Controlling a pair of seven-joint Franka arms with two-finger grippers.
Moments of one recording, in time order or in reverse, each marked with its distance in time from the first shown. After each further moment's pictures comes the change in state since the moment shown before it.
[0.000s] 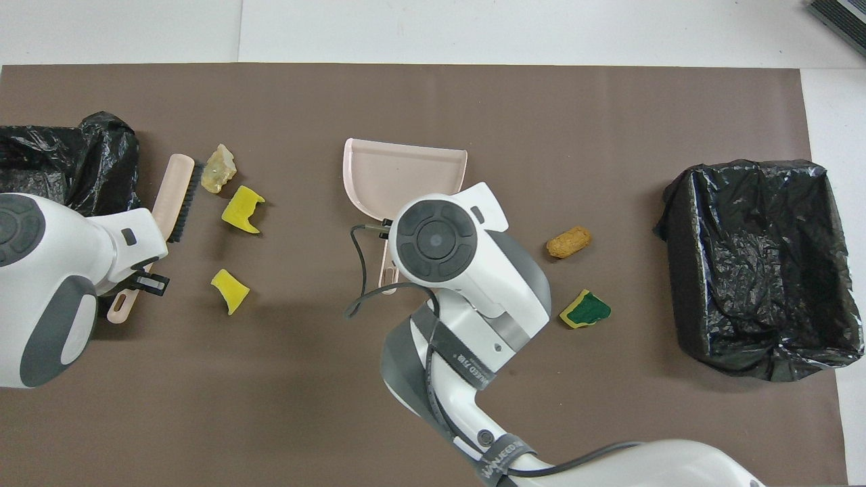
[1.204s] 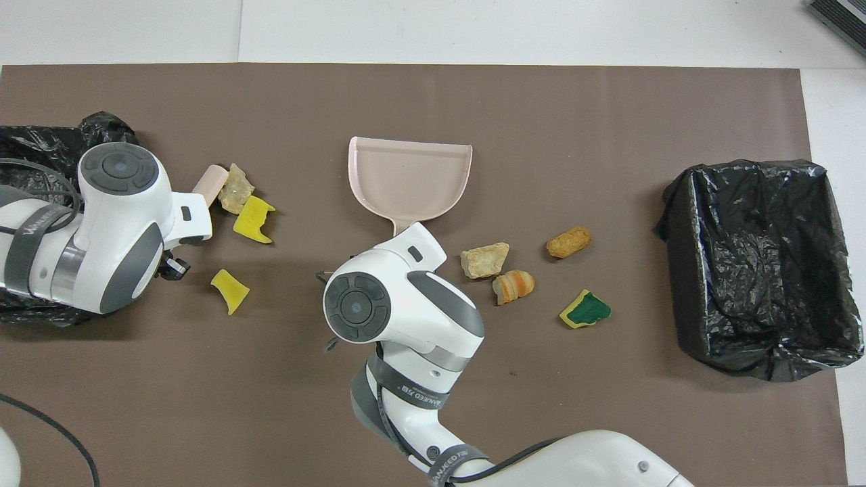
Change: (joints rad) left arm -0.053 0.251 -0.038 0.195 0.154 -0.212 0.046; right arm 0.094 0.095 -0.005 -0.023 -0.181 0.098 0.060
